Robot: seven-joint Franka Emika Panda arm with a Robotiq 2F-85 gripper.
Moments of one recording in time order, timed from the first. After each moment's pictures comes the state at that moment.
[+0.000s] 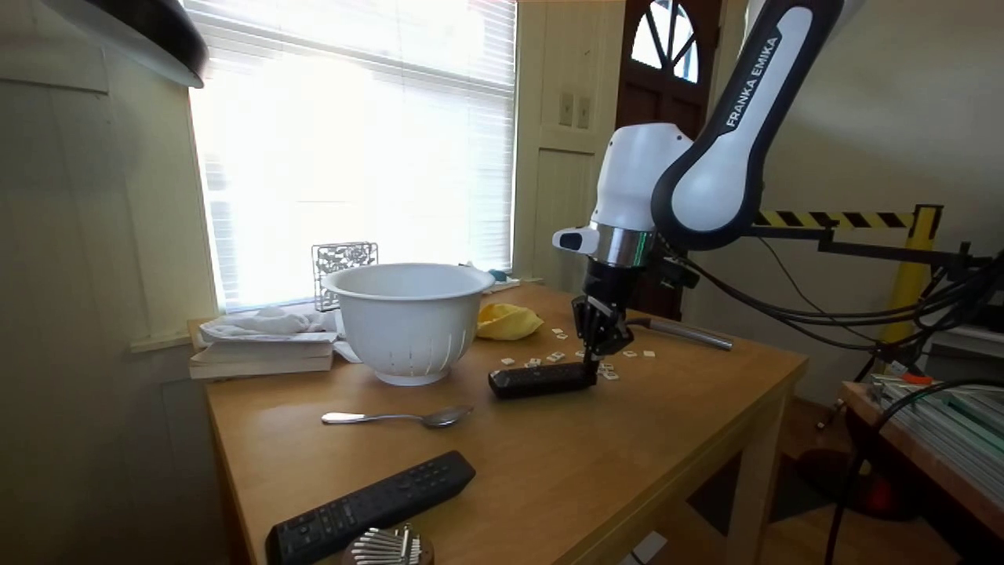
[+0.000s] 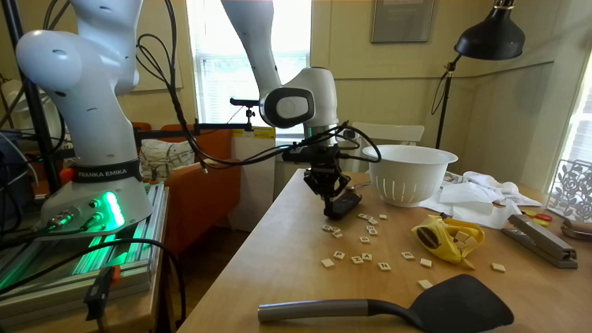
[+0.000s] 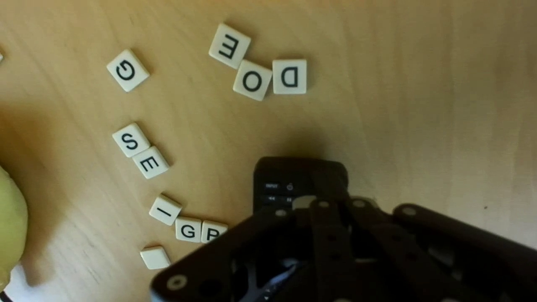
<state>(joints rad) -0.27 0.38 -0.04 -2.42 -0.11 2.96 -0.77</state>
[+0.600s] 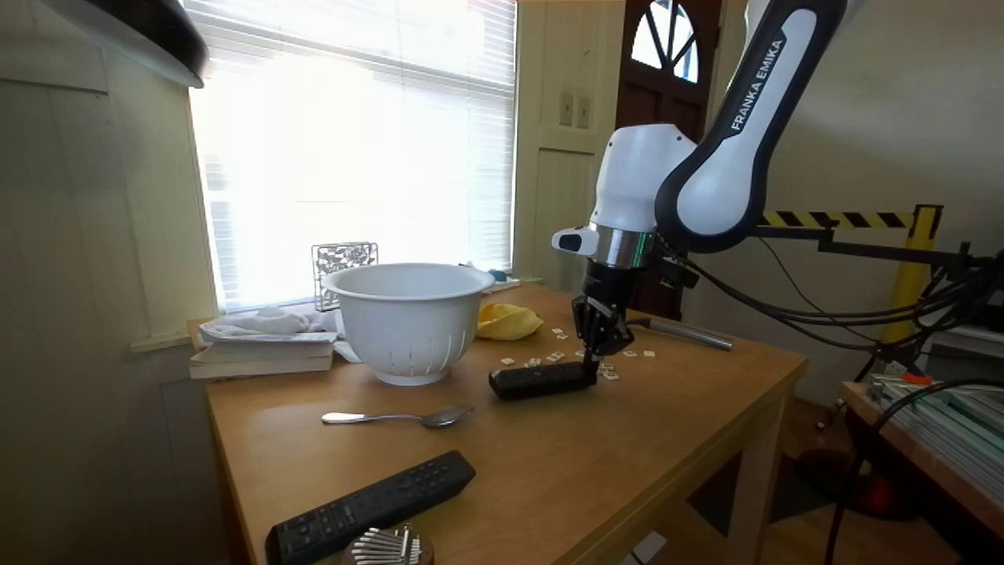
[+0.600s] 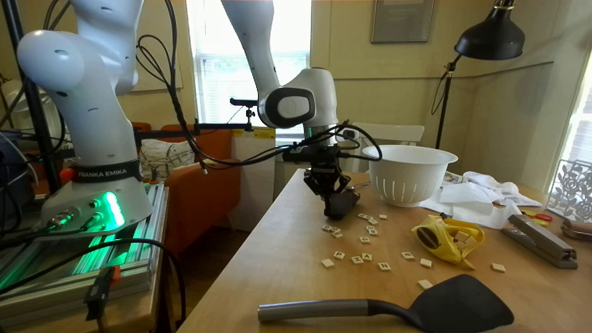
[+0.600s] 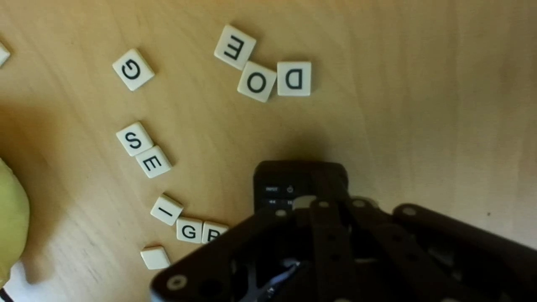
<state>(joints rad) -0.24 0.38 -0.06 -2.42 -0.16 2.96 -0.74</state>
